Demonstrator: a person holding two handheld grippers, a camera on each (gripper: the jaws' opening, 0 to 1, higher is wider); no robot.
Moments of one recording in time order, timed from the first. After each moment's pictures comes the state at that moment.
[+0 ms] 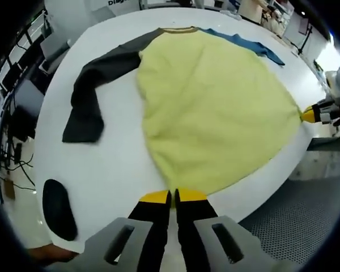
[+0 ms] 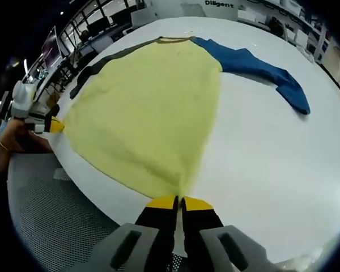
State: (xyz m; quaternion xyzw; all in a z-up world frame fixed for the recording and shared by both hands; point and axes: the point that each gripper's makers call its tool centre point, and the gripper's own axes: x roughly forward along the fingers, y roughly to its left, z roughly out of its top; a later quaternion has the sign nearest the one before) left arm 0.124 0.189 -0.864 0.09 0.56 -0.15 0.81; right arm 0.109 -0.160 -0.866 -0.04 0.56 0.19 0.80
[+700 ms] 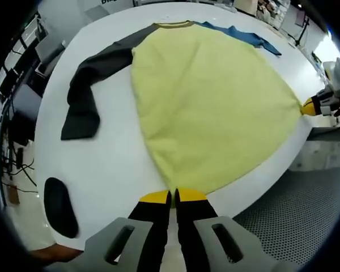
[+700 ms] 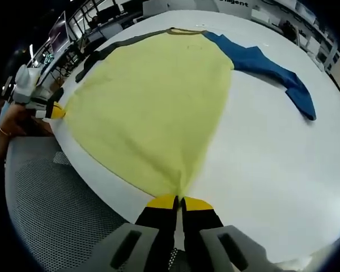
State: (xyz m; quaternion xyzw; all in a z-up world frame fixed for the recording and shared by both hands) left arm 0.117 0.191 -0.867 0.11 0.57 -0.15 0.80; right arm 0.098 -0.161 -0.869 -0.08 0.58 0.20 0.79
